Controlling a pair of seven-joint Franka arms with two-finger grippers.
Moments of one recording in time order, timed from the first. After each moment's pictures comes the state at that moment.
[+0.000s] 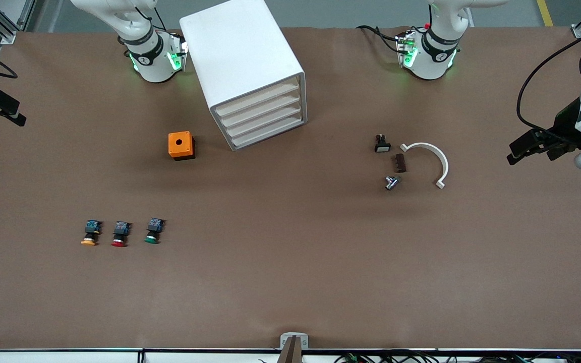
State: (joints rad) left arm -0.03 -0.02 0.00 -1.73 -0.06 1.82 -0.14; right arm -0.01 -0.10 -0.10 -1.64 0.02 1.57 -0.09
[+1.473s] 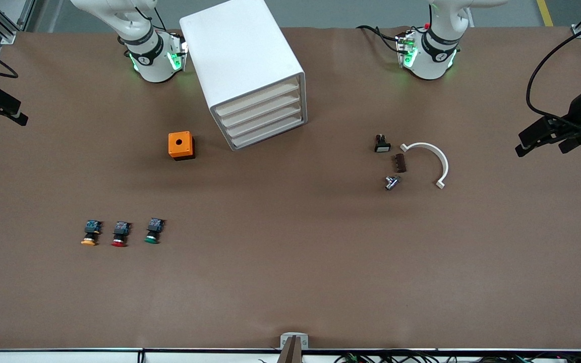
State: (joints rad) left arm -0.04 0.01 -0.01 -1.57 -0.06 1.69 -0.14; right arm -0.01 -0.10 -0.11 -1.64 0.03 1.56 -0.07
